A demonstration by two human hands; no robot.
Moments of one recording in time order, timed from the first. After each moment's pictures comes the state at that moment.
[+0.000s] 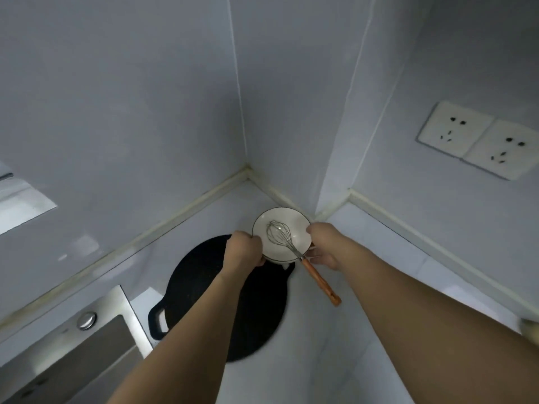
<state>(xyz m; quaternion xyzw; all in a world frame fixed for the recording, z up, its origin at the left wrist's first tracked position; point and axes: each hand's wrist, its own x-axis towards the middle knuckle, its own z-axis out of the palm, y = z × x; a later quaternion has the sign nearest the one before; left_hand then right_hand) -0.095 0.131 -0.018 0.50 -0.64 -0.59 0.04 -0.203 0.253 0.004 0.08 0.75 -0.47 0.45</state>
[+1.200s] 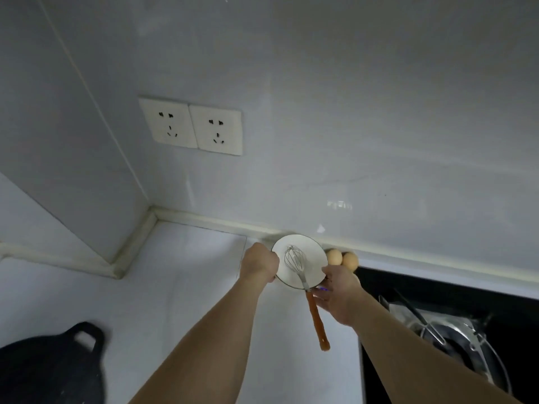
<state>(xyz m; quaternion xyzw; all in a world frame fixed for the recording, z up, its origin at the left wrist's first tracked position) -0.281 0.489 -0.063 0.18 -0.85 -0.45 -0.21 -0.227 0.642 -0.041 0.46 0.54 -0.68 0.18</state>
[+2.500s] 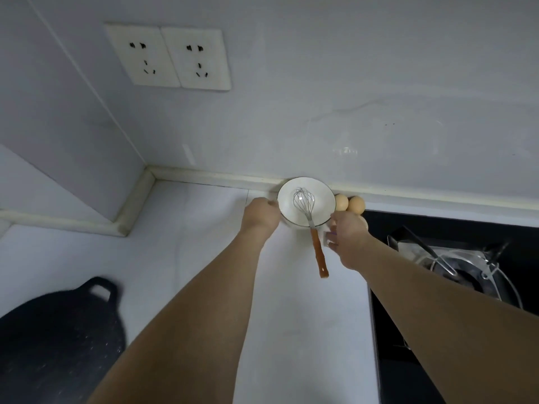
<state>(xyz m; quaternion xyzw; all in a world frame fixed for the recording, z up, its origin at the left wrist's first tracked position) -0.273 0.486 -0.079 0.15 -0.88 -0.42 -0.18 -0.215 0.637 -0.033 0.46 0.58 -0.66 0.14</state>
